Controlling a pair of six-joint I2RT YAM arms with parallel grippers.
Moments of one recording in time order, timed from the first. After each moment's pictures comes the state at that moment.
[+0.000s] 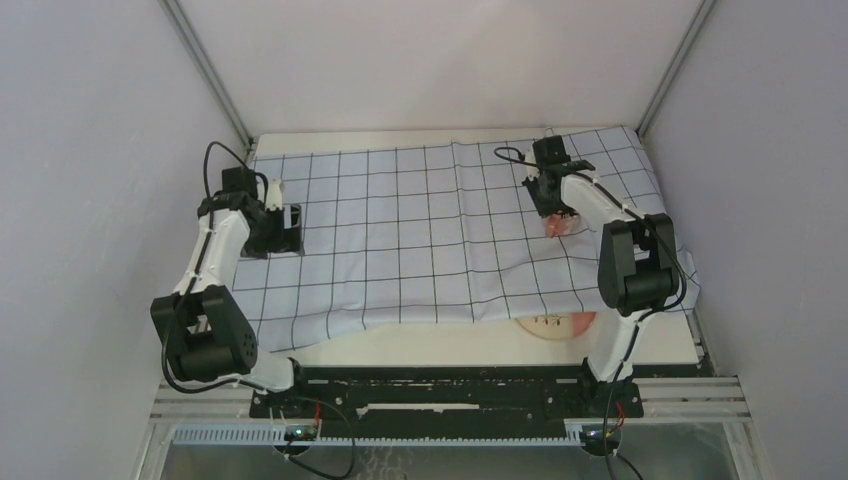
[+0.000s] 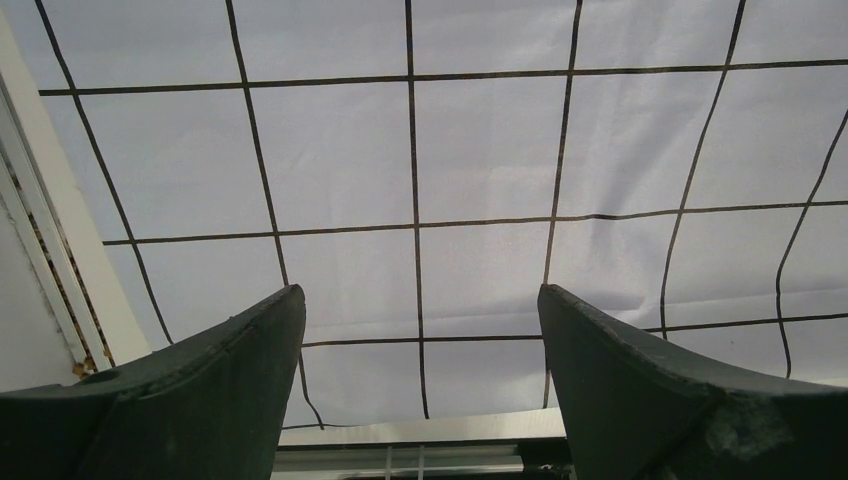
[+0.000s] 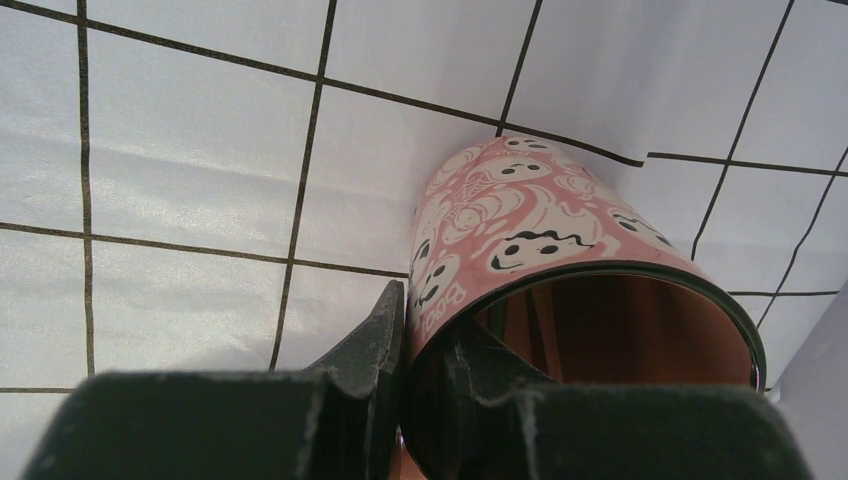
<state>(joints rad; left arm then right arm) 0.19 1.46 1.18 -0.89 0.11 0.11 0.19 1.87 1.43 -0.65 0.14 -0.22</state>
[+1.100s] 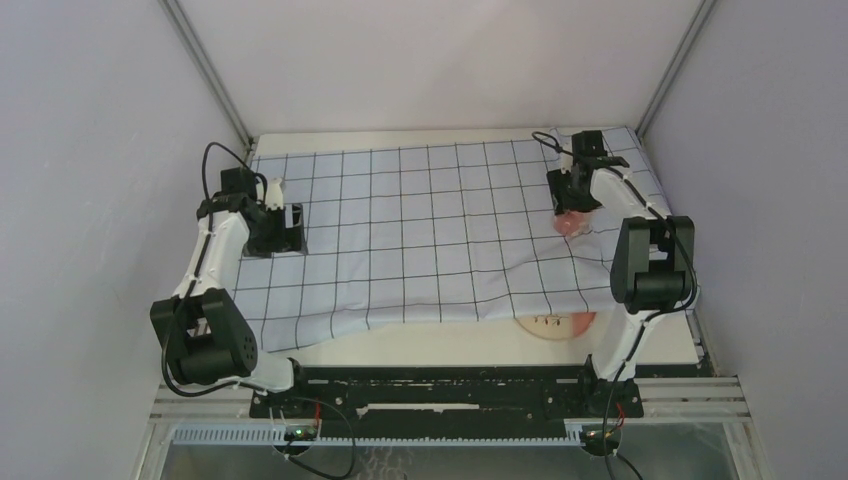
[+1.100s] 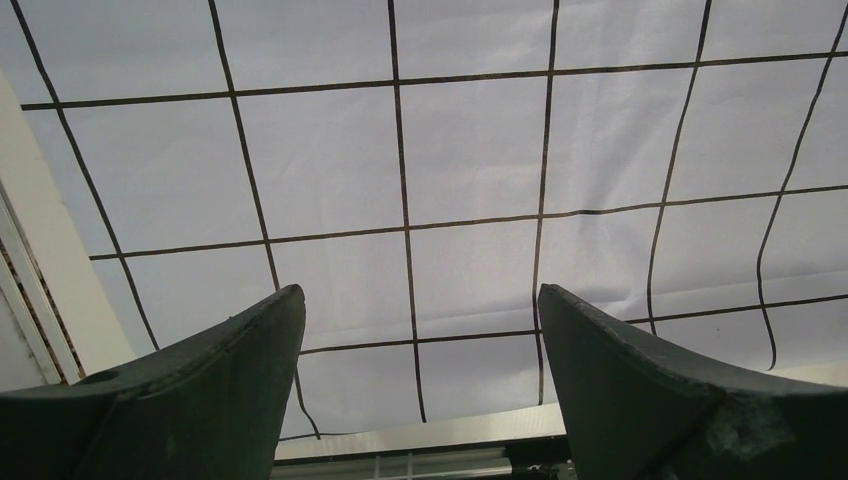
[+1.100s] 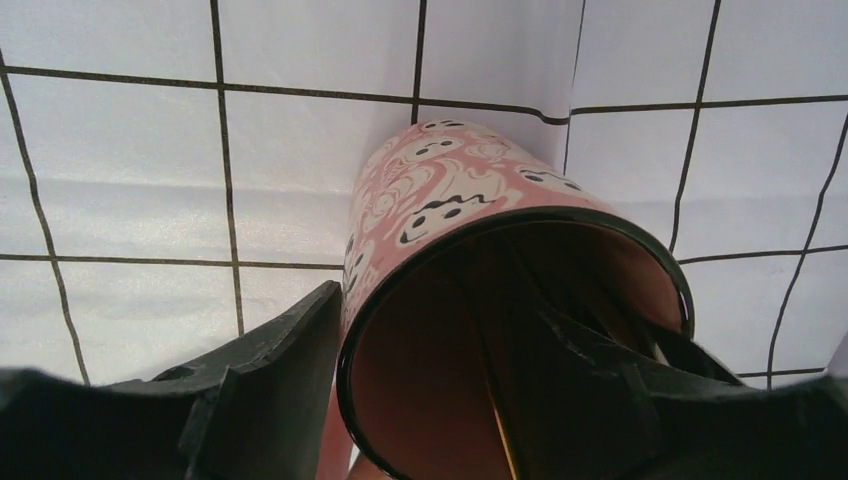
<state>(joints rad) 0.19 1.45 1.17 -0.88 0.16 0.11 0.02 1.87 1.45 -0.68 0.04 -0.17</state>
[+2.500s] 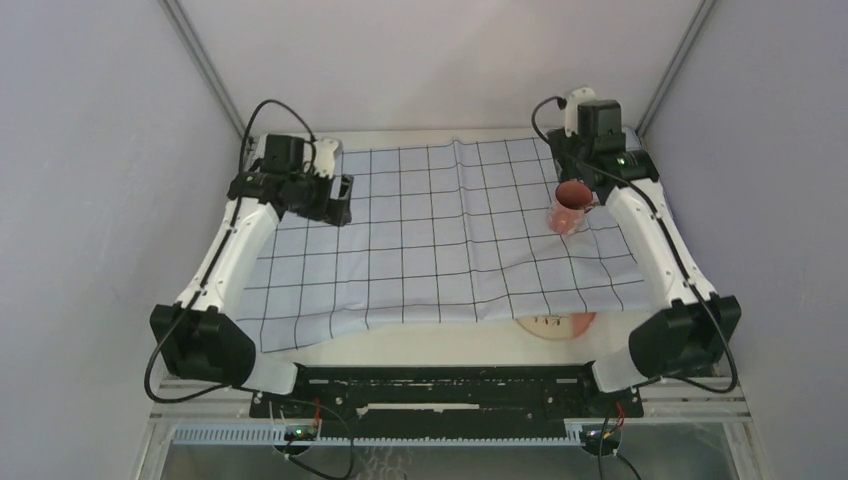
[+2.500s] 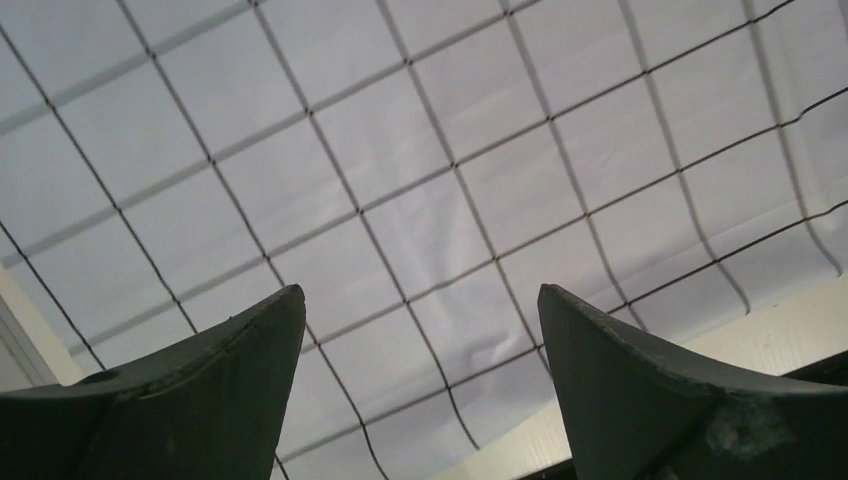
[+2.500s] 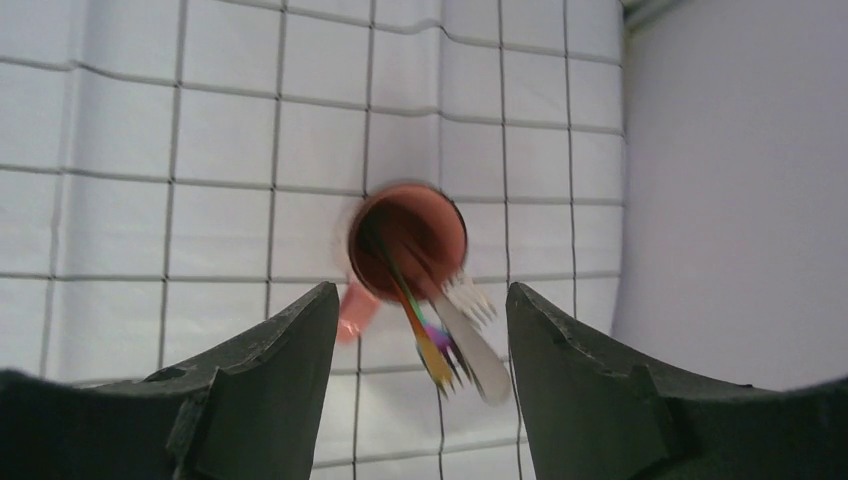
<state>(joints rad) -0.12 1.39 1.33 -0.88 0.18 0.14 0.17 1.53 1.62 -0.74 0.22 -0.21</state>
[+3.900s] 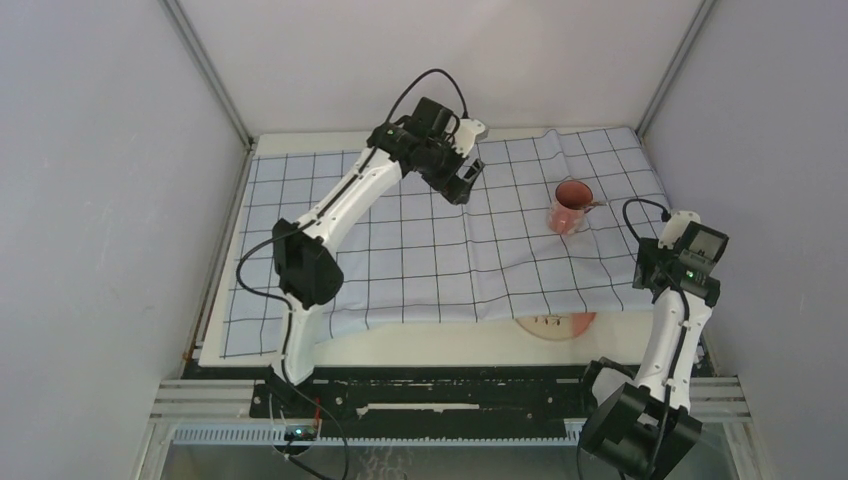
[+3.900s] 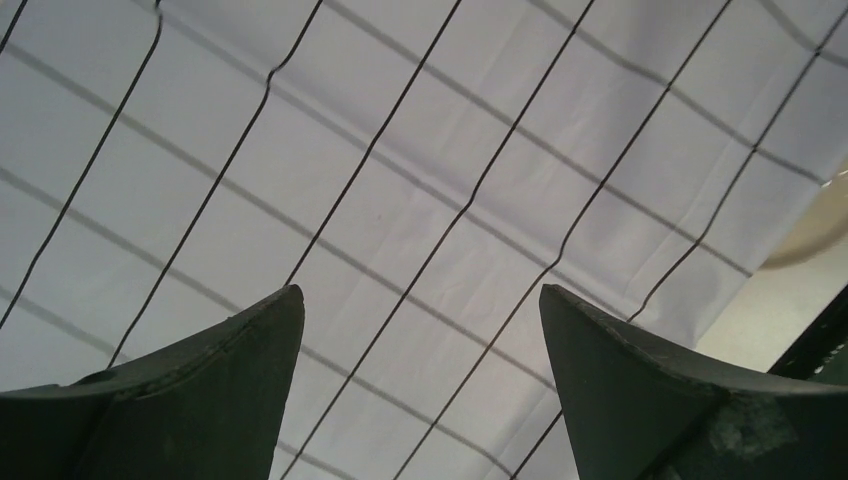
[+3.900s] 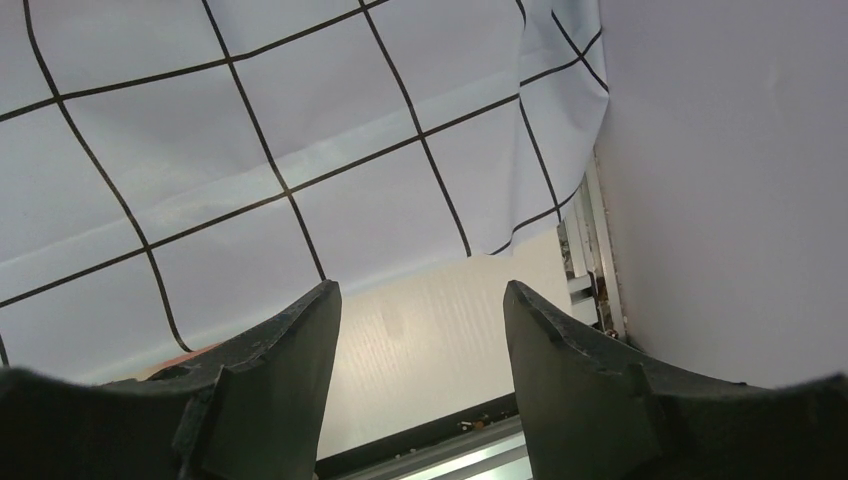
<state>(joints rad) -0.63 2.10 2.20 -0.99 0.20 0.19 -0.55 0.94 0.79 -0.72 -0.05 -0.34</state>
